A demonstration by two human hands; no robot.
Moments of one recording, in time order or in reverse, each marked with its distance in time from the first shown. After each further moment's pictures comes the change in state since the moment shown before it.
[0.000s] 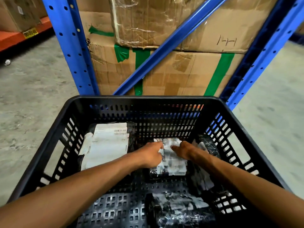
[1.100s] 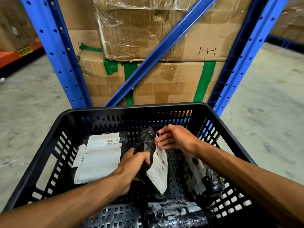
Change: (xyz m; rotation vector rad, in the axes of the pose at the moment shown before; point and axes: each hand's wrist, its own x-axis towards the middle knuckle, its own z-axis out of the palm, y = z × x) left_hand -0.038 -0.006 0.008 -0.911 0.312 -0.123; right_hand -0.032 -0.016 -0.054 0.958 -0.117 -0.301
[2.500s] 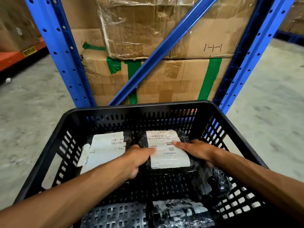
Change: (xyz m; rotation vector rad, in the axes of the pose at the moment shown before) left_hand 0.024 0.017 -0.002 0.005 -0.007 -0.188; right_hand -0.020 0.032 -0.030 -0.313 0.071 0.255
